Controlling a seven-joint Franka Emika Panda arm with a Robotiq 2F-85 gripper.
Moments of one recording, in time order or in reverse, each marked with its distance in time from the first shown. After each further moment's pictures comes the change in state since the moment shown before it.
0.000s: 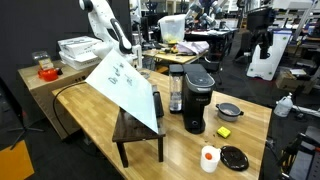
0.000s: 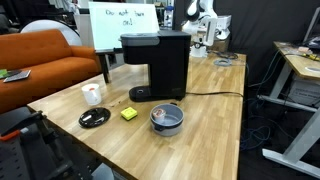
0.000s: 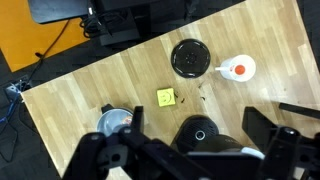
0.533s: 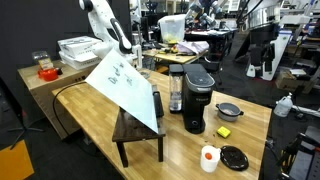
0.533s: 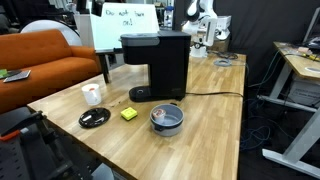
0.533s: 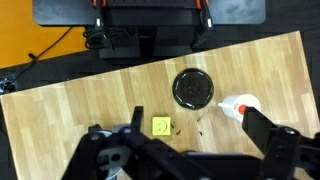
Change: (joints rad) arm 0.000 0.013 -0.017 -0.105 0.003 0.005 -0.196
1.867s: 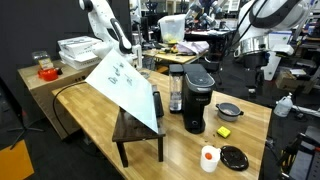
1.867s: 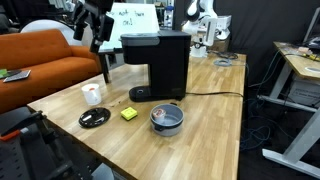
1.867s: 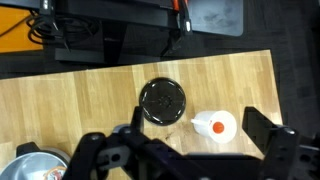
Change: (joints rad) arm 0.010 0.139 -0.007 -0.087 0.174 0.147 -0.200
